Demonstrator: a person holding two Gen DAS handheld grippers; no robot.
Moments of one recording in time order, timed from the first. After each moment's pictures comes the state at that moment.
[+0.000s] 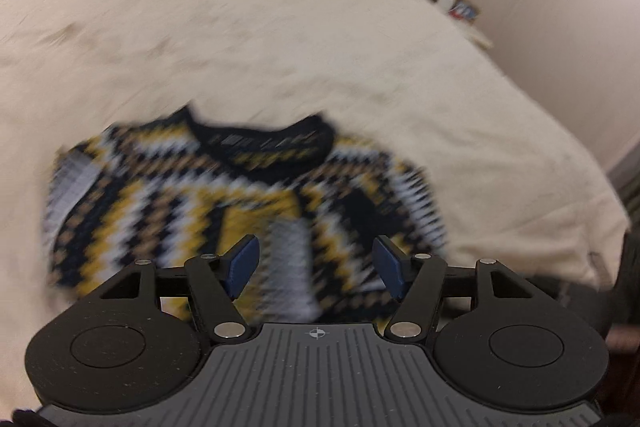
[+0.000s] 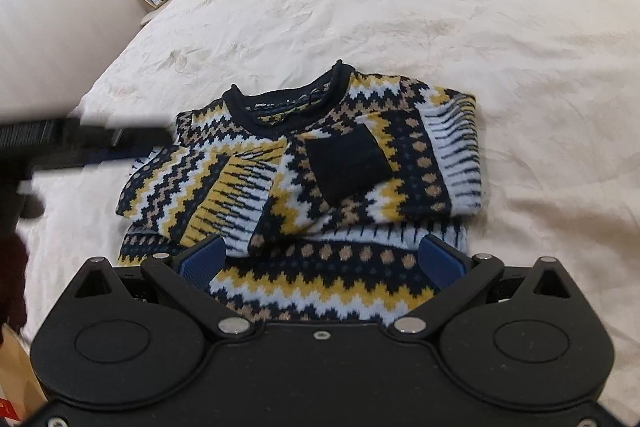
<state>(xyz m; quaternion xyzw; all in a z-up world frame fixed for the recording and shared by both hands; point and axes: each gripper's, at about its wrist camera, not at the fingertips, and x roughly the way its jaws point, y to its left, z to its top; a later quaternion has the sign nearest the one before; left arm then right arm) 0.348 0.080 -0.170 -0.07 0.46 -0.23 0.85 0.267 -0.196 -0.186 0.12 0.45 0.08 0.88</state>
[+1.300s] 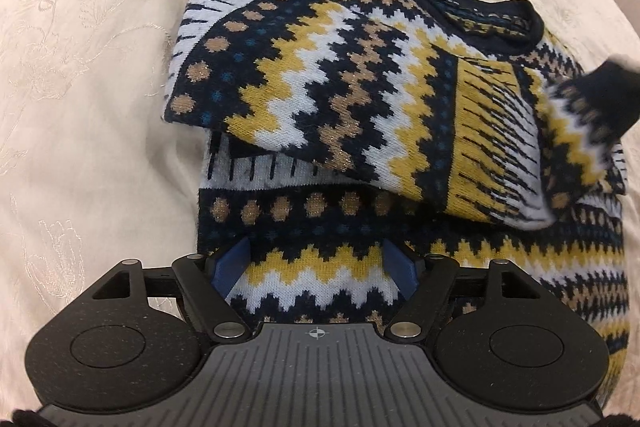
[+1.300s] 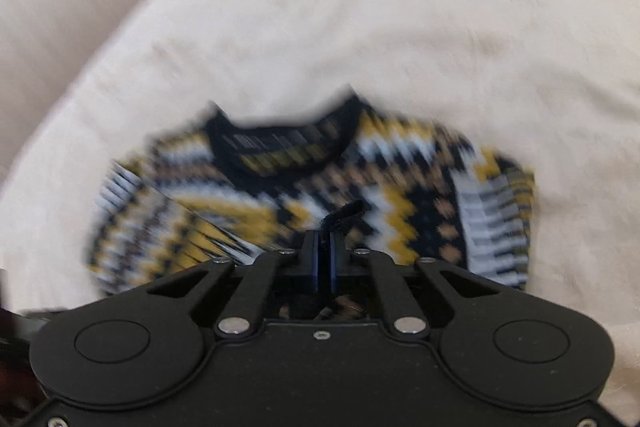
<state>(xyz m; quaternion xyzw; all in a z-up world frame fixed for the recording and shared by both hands) 0.332 0.112 -0.259 -0.04 0.58 -0.08 0.81 0.368 -0.201 -0.174 0.12 0.45 0.13 0.88</state>
